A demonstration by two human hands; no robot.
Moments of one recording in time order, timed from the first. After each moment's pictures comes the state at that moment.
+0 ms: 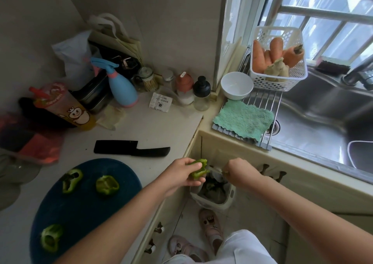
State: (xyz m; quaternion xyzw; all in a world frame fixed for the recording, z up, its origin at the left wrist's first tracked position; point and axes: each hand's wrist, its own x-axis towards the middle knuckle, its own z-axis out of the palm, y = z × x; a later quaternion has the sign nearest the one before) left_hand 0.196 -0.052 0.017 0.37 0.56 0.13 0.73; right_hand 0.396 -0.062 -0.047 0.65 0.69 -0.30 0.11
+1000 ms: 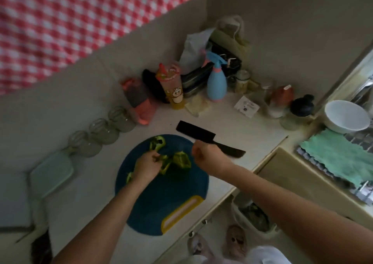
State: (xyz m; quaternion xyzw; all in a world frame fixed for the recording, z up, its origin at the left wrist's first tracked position) left_hand -0.047 -0.108 0.018 0.40 0.85 0.16 0.30; right_hand 0.149 -0.032 0.030 0.42 0.81 -0.40 -0.08
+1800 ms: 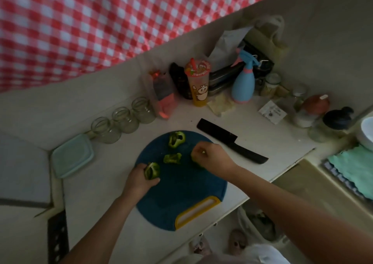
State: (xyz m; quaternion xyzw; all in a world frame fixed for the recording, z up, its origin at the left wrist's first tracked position) left_hand -0.112 -0.186 -0.021 0.34 0.88 0.16 0.29; right_hand 0.096 -0.040 0.021 0.38 0.80 -0.46 -0.10
